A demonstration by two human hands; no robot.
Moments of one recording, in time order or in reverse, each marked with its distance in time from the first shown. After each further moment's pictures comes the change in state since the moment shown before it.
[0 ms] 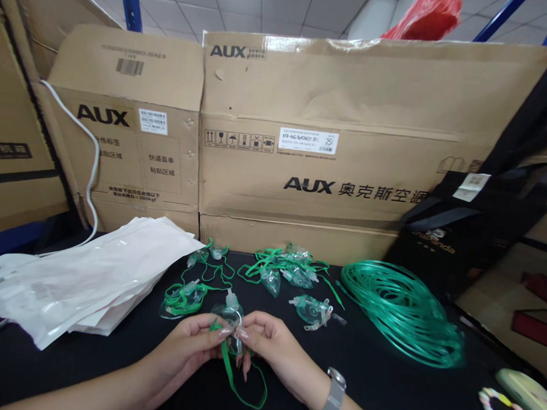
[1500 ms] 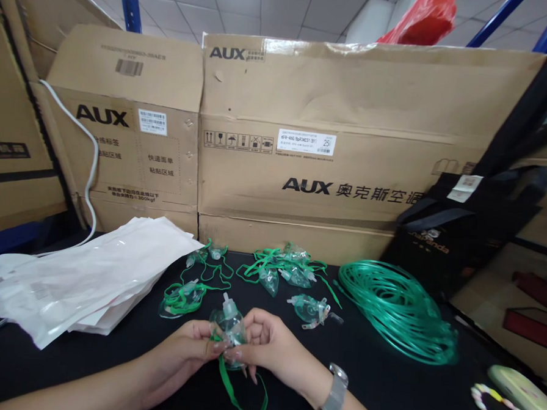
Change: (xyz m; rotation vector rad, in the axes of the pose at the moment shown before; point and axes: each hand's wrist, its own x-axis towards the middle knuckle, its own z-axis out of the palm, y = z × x) left_hand -0.001 0.003 -0.001 0.013 -0.109 -0.075; right_hand -0.003 -0.013 0.004 -0.074 -0.029 0.071
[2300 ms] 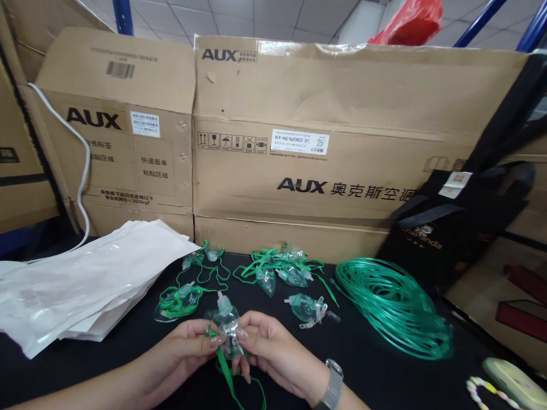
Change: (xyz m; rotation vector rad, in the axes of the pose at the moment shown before) left_hand 0.001 0.001 -0.001 -0.028 0.036 0.007; right_hand -0.006 -0.002 0.000 0.262 -0.097 -0.016
